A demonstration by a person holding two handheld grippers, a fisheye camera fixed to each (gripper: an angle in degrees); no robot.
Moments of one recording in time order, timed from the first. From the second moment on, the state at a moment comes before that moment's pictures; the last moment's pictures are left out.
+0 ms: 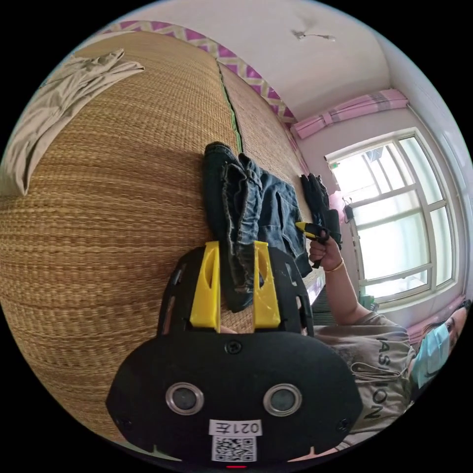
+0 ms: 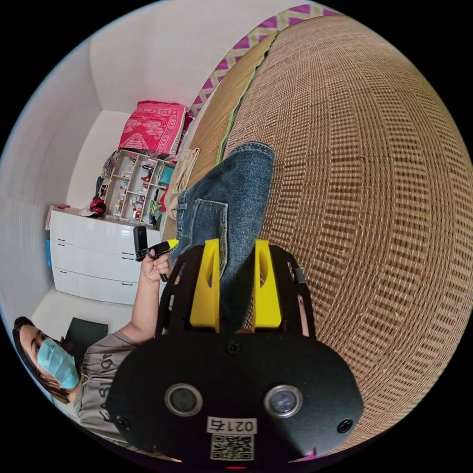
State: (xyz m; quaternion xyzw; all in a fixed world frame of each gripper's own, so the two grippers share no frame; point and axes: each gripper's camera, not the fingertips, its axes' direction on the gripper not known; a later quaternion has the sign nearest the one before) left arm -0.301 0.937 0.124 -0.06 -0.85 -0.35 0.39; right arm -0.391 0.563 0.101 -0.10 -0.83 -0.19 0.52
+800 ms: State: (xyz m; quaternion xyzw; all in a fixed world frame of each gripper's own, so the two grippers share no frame) left arm 0.064 0.850 0.289 0.21 -0.92 -0.02 0.33; right arm -0.645 0.410 -0.553 0.19 -0.71 -0.47 0.50
